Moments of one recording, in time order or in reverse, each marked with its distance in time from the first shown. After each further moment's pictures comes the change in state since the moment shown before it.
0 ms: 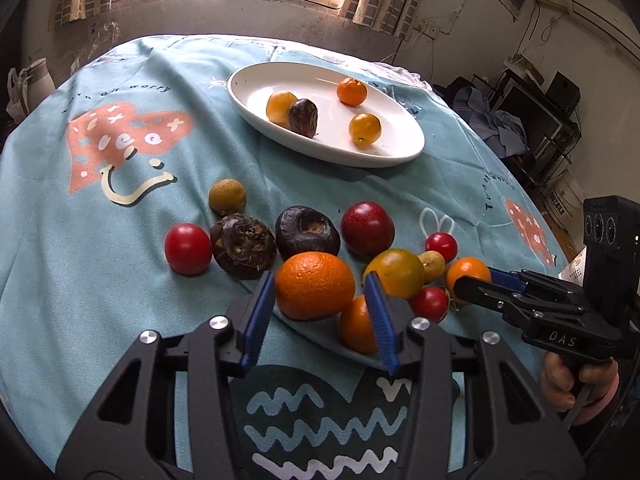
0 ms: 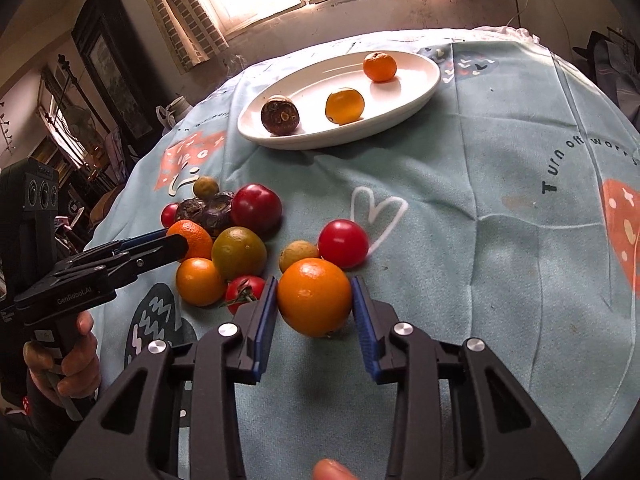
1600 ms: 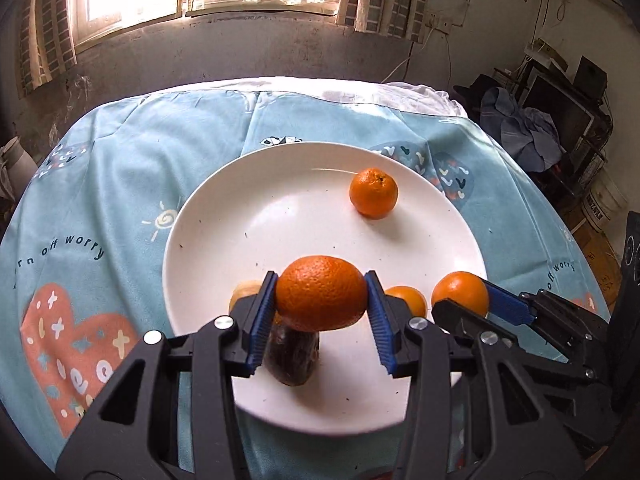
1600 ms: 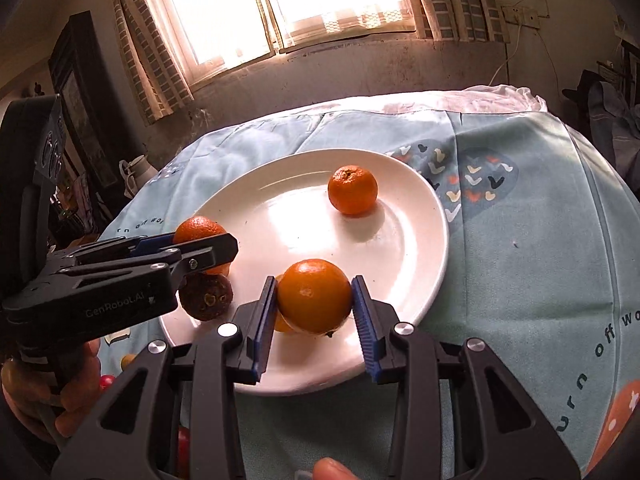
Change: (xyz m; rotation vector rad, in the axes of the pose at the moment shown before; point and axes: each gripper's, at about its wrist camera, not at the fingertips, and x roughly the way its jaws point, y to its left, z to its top) left arm 0.111 -0.020 0.170 0.101 0.002 0.101; right arm 0.072 -0.030 0.141 0.004 -0.167 -0.104
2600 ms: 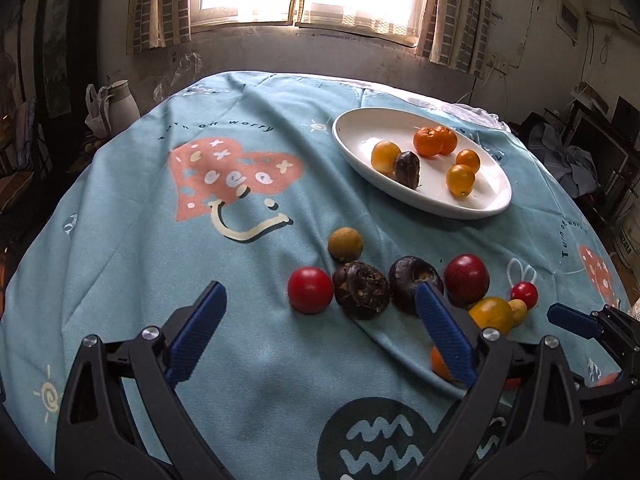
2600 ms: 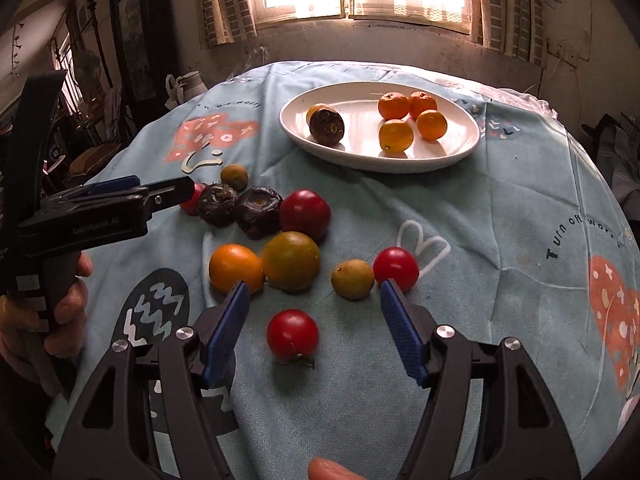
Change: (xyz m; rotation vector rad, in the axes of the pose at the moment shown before) left arm -0.131 0.044 -0.167 -0.182 -0.127 0.198; right arm -0.097 0.081 -0.130 -0.250 0.132 -0.002
